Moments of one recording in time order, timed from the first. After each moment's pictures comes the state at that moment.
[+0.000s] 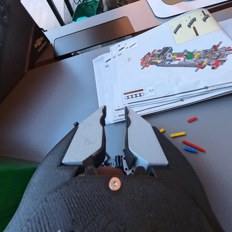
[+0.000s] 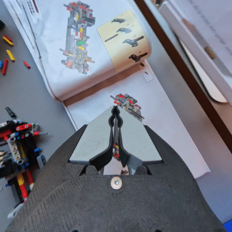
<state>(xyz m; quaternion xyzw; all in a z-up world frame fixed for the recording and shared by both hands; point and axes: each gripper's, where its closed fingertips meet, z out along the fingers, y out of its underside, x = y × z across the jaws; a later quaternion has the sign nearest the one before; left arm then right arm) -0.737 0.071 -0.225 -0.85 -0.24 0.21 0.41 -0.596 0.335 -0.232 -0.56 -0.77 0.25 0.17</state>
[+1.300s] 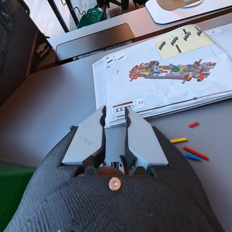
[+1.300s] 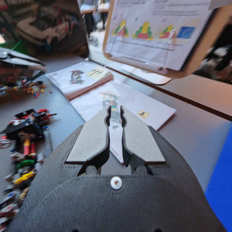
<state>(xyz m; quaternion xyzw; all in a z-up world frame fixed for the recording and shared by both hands) -0.738 0.080 -0.229 -0.84 -0.24 0.23 0.42 -0.460 0.401 -0.181 -0.55 -0.57 0.47 0.39</state>
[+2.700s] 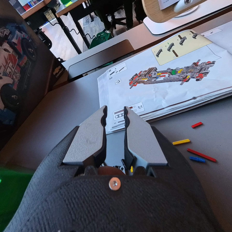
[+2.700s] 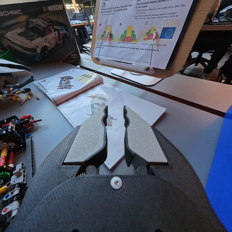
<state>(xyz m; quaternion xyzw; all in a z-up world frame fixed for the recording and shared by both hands) -0.733 0.085 -0.215 -0.82 -0.19 0.30 0.44 -0.470 0.424 -0.192 -0.56 -0.54 0.48 0.41</state>
